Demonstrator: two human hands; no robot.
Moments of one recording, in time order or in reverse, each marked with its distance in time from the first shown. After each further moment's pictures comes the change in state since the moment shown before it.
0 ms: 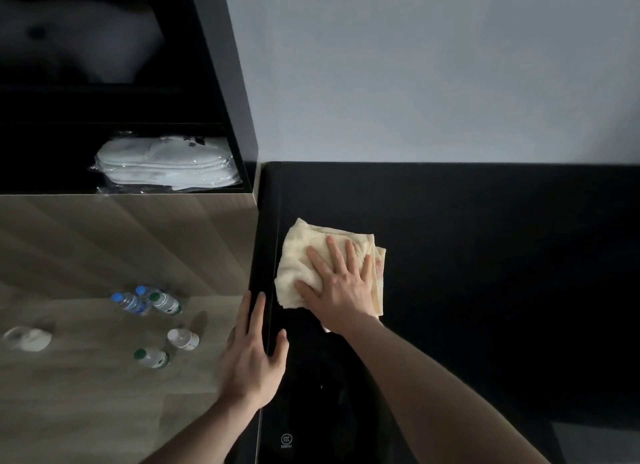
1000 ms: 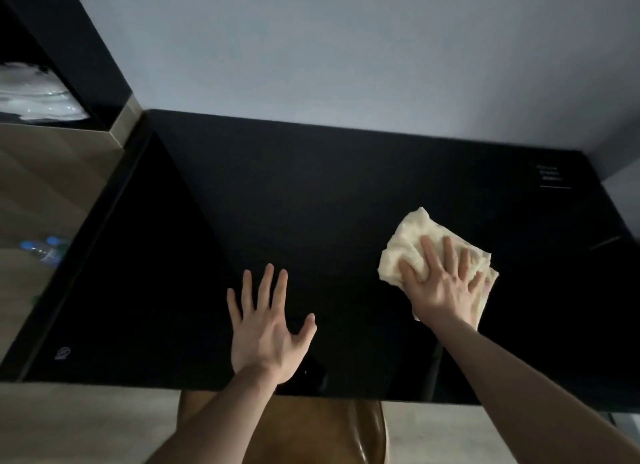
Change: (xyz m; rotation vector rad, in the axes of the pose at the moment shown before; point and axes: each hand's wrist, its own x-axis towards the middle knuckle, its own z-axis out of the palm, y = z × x) left_hand -0.113 0.302 0.182 0.349 -0.051 0.060; right_hand -0.168 0.434 -0.126 -0.054 0.069 0.457
